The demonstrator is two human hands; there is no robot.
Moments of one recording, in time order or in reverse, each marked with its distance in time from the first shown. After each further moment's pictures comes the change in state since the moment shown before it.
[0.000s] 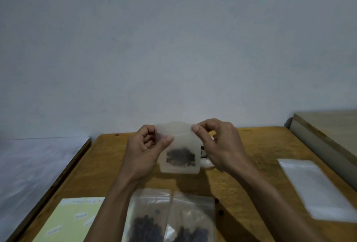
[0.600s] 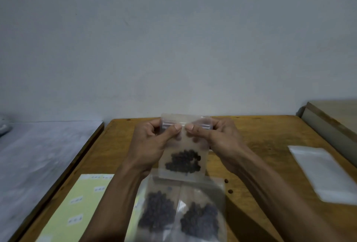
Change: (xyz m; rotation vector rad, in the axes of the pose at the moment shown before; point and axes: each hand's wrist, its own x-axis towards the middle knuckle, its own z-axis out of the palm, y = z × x) left_hand -0.030 0.016 -0.010 -0.138 -0.032 -0.042; right_hand -0.025 -0.013 0.023 0.604 -0.287 0.278
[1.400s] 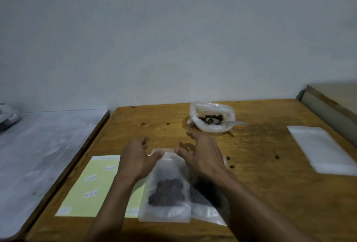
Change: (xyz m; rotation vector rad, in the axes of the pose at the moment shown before) left_hand -0.045 -0.055 -0.056 0.869 0.143 -0.275; right_hand -0.034 0.075 0.051 -0.764 0.105 0.025
